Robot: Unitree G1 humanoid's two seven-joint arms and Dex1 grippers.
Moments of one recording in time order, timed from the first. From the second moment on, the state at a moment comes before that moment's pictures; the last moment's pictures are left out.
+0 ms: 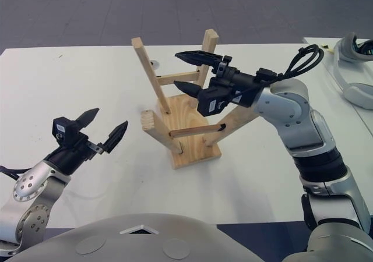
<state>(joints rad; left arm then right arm) 0.42 0.36 0.11 -0.75 -0.51 0.45 -0.38 -0.40 -0.79 0.20 -0.27 -0.06 -0.45 0.68</state>
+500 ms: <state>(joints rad) 0.41 0.33 0.08 -0.75 -0.50 0.43 -0.34 -0.34 -0.79 0.06 -0.29 0.47 -0.17 1.03</state>
